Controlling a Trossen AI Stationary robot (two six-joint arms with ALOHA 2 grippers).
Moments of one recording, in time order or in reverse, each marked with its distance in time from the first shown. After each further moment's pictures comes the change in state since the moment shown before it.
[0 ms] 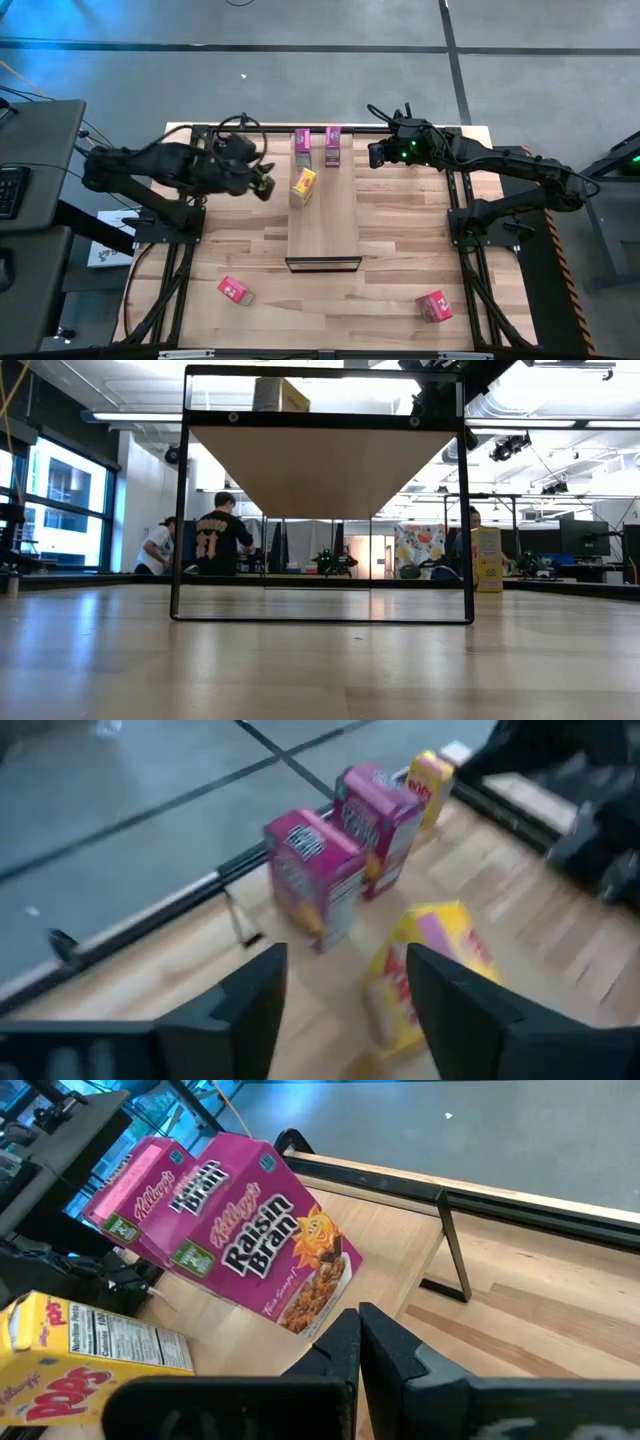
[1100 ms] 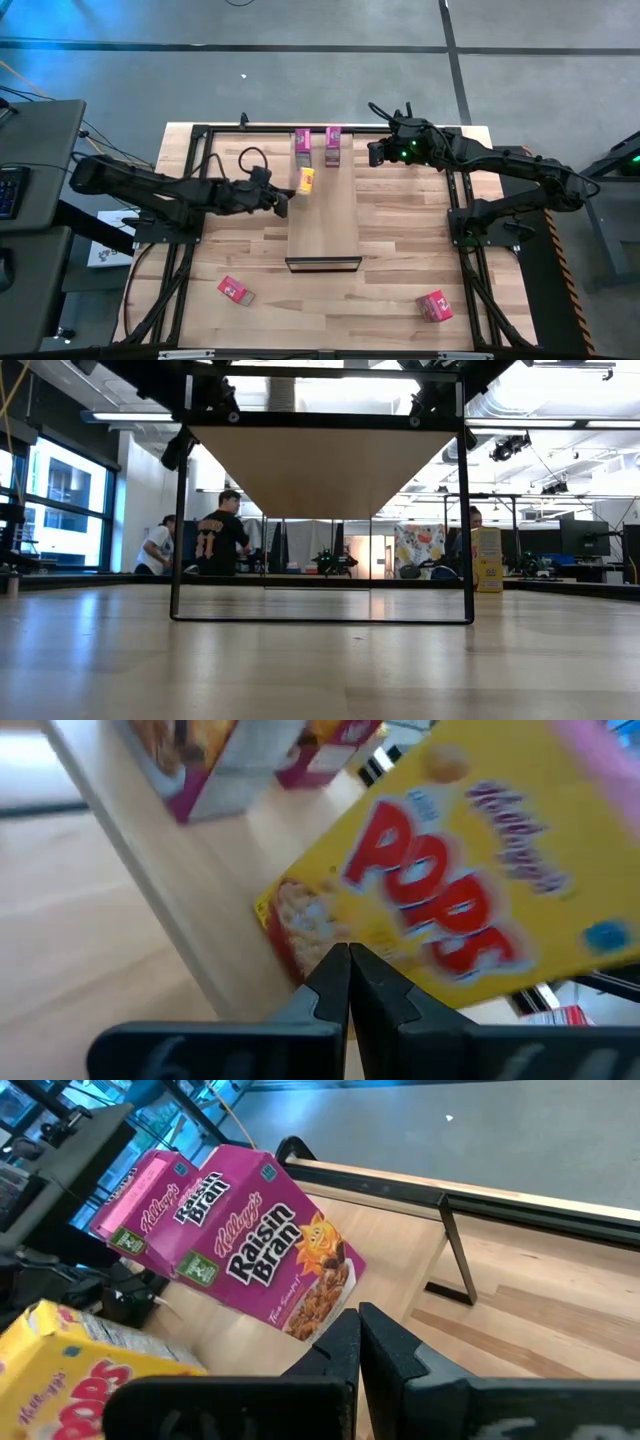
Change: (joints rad) left arm 0.090 -0.141 -0.878 1.132 0.304 -0.194; right arm 0.000 0.000 0.000 0.015 0.006 0.026
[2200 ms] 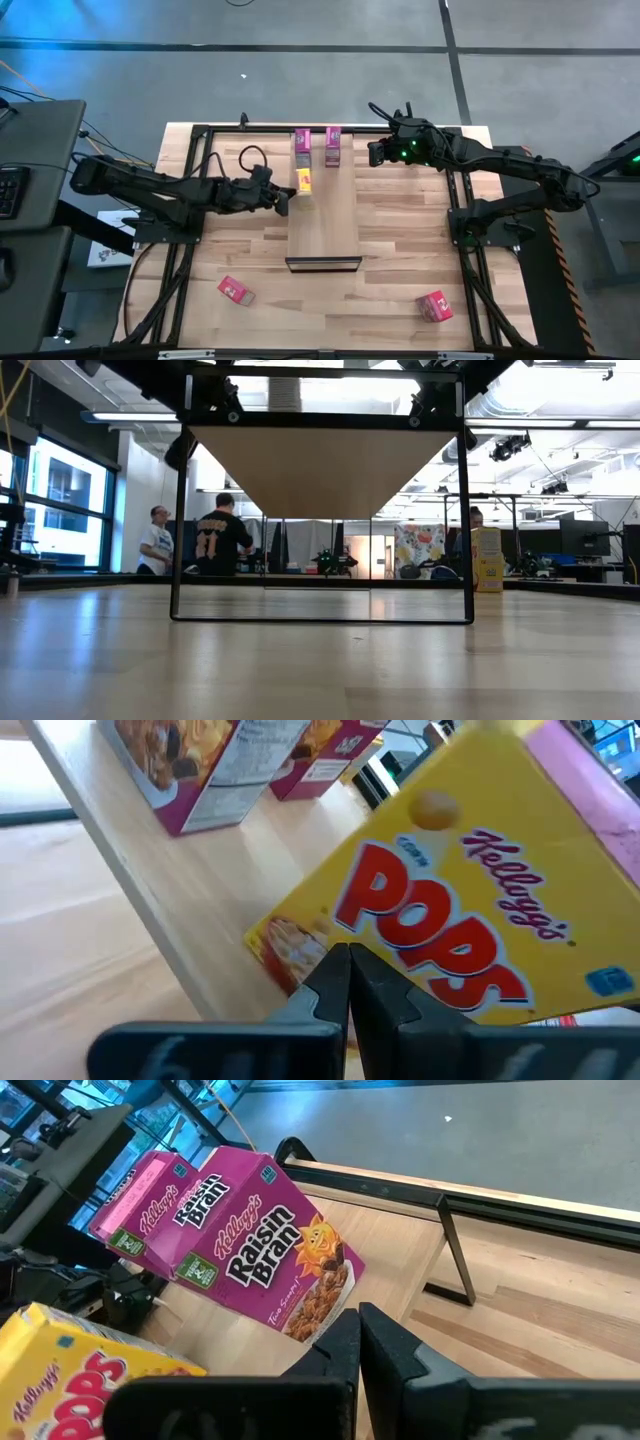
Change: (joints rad) left arm 0.022 0.005 0.000 0.035 0.007 0.018; right arm 0.000 0.000 0.000 0.000 0.003 0.000
